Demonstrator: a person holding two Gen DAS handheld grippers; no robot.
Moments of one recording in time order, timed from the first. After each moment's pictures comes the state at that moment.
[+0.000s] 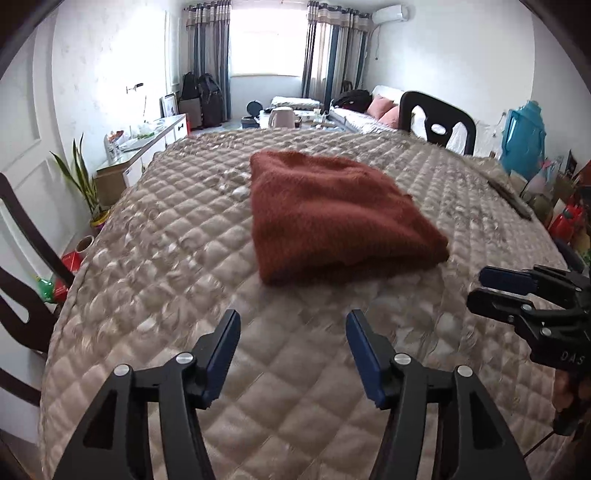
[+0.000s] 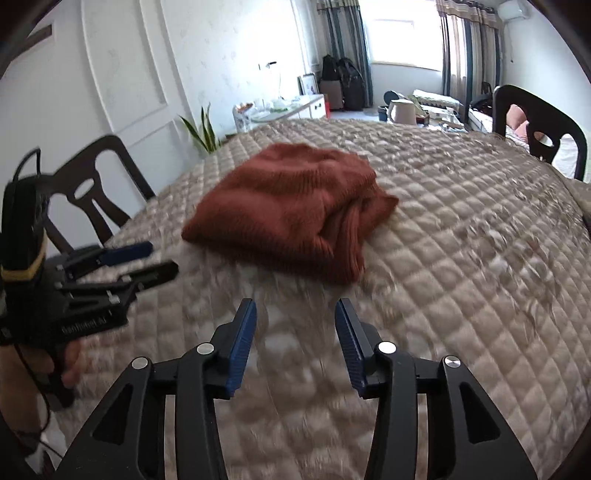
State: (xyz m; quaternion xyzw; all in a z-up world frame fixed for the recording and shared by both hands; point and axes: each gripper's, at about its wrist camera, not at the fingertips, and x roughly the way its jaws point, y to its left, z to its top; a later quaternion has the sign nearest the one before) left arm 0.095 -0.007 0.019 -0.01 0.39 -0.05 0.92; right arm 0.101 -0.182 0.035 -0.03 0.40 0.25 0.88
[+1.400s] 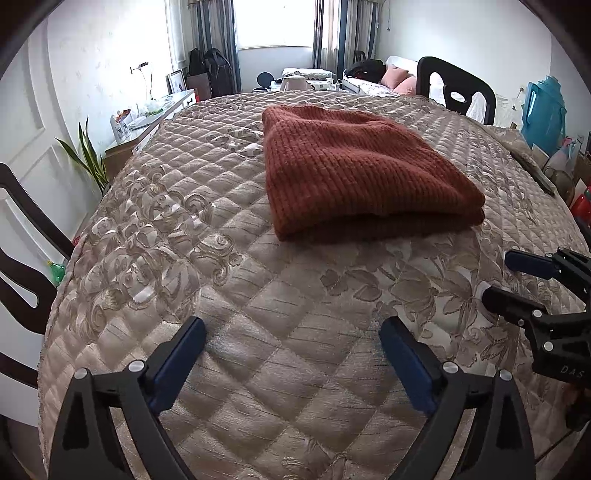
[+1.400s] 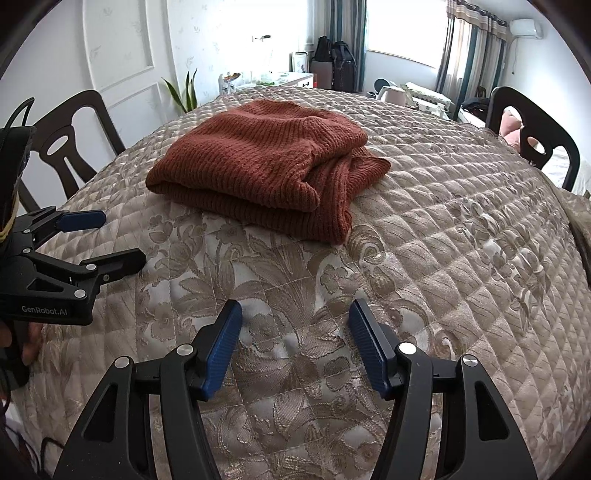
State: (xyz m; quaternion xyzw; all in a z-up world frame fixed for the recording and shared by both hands) left arm 0.107 -0.011 -0.008 0.01 0.44 -0.03 0.90; right arm 0.100 -0.169 0.006 -0.10 0.42 0.21 0.88
